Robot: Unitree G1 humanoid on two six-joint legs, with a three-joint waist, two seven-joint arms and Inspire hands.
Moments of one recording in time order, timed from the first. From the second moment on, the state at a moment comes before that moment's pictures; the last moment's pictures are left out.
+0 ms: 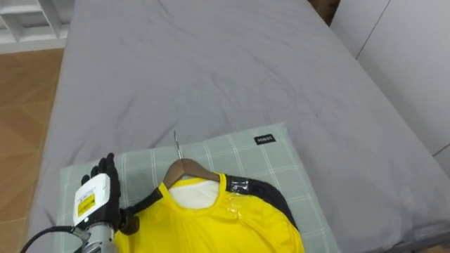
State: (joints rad) left arm -0.42 0.27 -0.16 1.10 0.56 -0.08 0.59; right arm -0.11 -0.28 0.25 1.36 0.27 0.01 0.08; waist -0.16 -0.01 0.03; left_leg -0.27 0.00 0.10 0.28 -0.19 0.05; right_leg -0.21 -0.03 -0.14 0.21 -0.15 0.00
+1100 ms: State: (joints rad) left arm -0.57 0.29 -0.30 1.14 0.61 -0.07 0.49; right arm -0.20 -0.28 0.29 1.36 0.27 -0.02 0.07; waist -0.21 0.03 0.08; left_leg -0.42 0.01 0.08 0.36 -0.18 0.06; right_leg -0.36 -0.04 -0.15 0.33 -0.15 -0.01
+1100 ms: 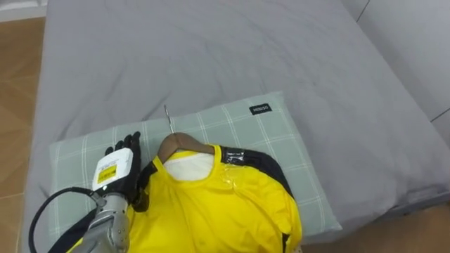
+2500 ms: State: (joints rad) left arm -0.51 0.26 -0.34 1.22 0.58 -0.08 0.33; right arm -0.21 -0.28 0.31 1.36 0.28 -0.02 0.09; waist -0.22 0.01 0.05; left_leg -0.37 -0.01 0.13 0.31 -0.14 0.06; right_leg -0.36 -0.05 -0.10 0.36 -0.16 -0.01
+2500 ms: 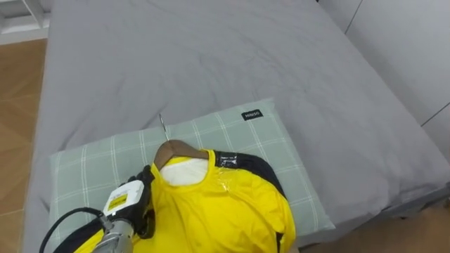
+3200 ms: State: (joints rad) left arm -0.51 0.27 -0.33 1.22 0.50 -0.11 0.31; right arm -0.21 -0.28 0.31 1.36 0.27 -0.02 0.11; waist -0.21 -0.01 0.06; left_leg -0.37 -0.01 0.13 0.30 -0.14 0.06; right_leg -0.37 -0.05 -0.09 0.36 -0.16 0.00
